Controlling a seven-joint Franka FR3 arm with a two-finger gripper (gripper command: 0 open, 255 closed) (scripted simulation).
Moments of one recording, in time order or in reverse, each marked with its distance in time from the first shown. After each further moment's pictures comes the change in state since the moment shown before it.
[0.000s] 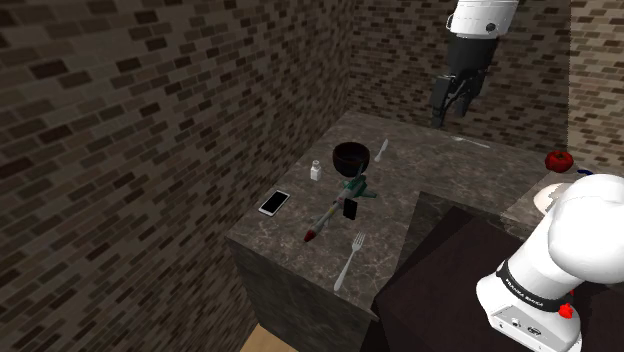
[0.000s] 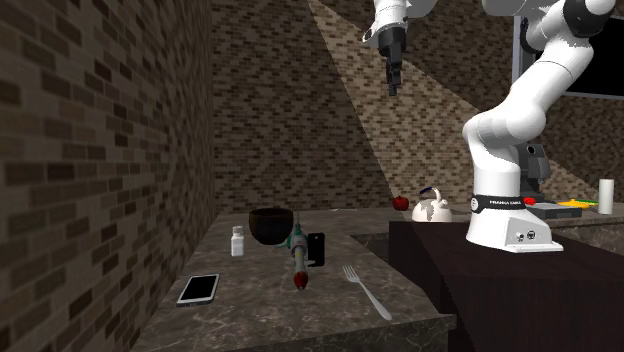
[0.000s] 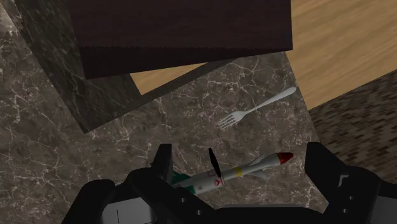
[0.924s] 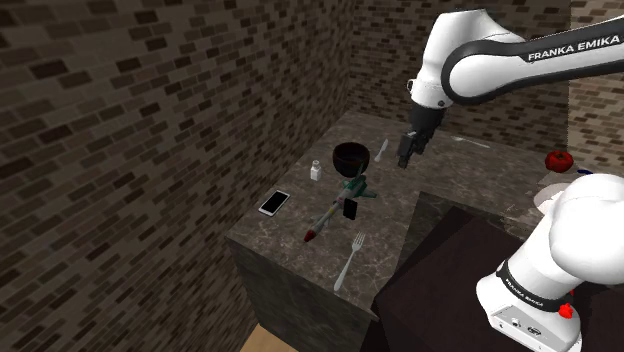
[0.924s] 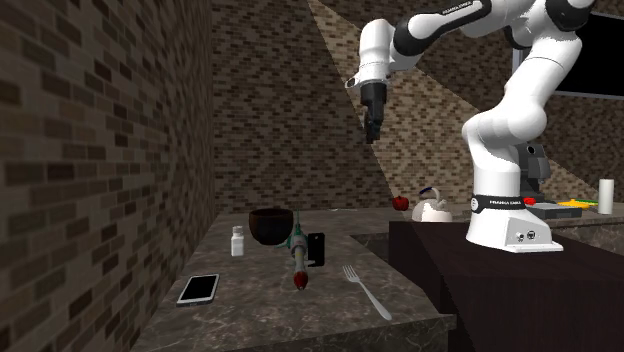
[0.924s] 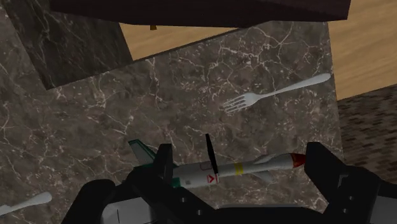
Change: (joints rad) arm 0.029 0.127 -0.041 -0.304 -0.037 0.505 -0.182
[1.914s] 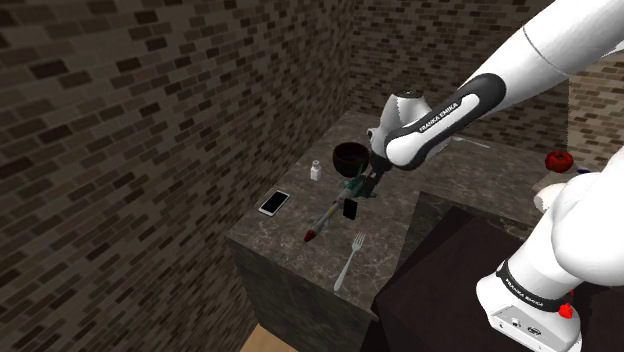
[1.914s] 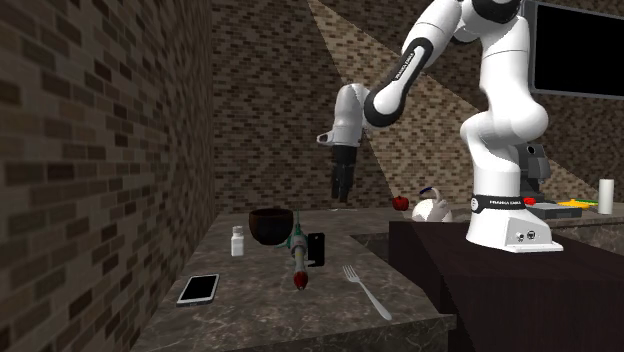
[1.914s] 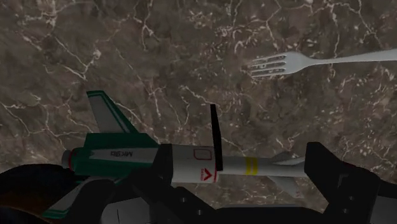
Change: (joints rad) arm 0.064 0.571 -0.055 -0.021 0.055 0.692 -0.264
